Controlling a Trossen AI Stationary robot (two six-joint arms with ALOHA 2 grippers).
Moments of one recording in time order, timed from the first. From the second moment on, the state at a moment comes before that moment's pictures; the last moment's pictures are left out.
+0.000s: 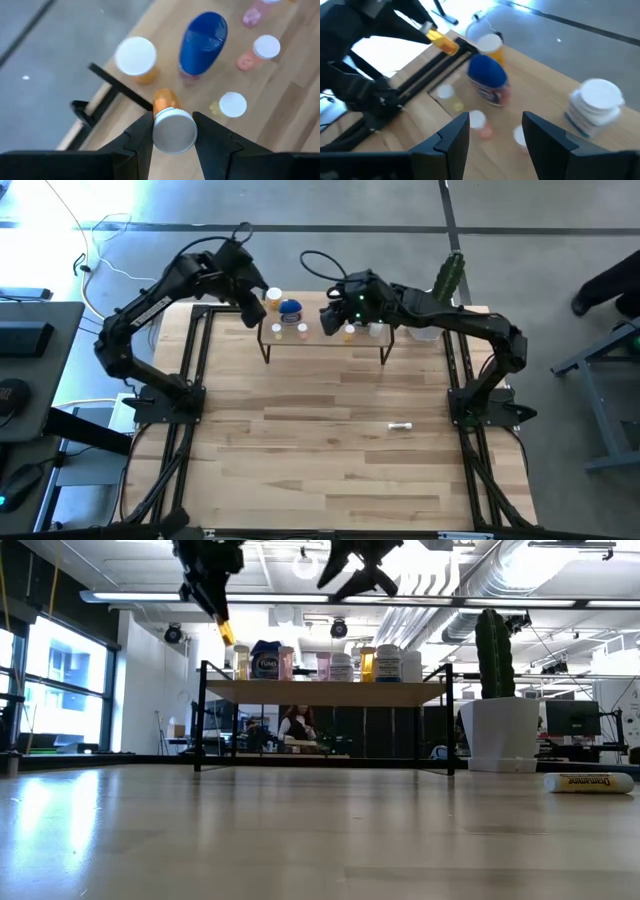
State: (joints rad) left arm 0.83 1.43 1.62 -1.22 -0.01 0.13; right arm -0.29 1.67 1.72 -0.62 0.19 0.47
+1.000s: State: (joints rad) left arm 0.82 1.64 1.62 -1.27 0.03 -0.02; right arm -0.36 1.67 1.72 -0.73 0.10 0.36
